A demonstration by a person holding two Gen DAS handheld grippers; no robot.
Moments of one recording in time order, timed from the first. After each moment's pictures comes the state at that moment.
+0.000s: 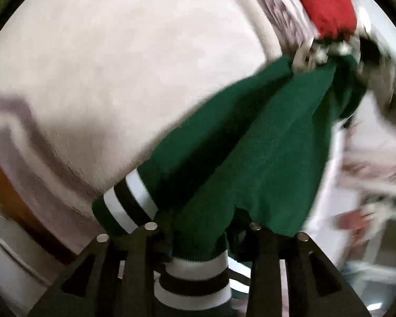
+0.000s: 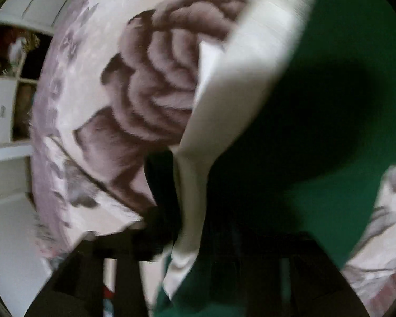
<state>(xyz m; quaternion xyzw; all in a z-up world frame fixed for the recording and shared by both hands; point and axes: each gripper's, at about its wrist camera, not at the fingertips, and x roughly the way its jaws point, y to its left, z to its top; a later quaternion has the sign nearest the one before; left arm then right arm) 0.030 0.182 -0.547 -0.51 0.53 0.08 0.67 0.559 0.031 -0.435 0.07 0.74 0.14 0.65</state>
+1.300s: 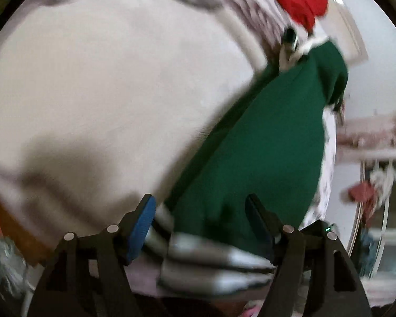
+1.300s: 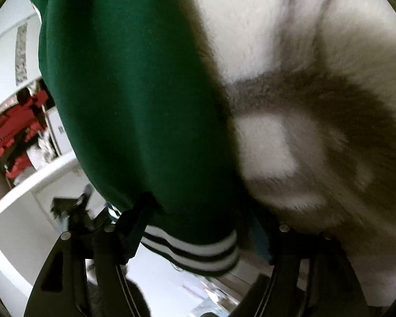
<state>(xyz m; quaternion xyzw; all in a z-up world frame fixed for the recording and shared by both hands) 0.061 0.215 -0.552 -0.40 0.57 0.03 0.72 0.176 -0.208 -0.574 0.42 0.74 0.22 0.48</state>
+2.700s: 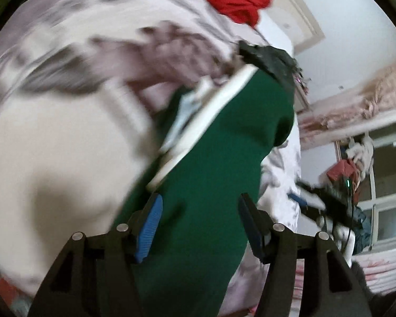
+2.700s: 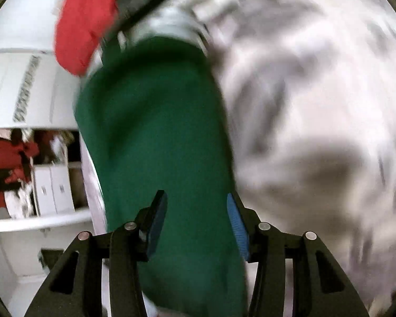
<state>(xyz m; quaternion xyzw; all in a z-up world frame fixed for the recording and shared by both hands) 0.189 0.206 -0.457 -0.35 0.52 -0.07 0.78 0.274 -0.315 -0.365 0.34 0.61 0.09 0.71</state>
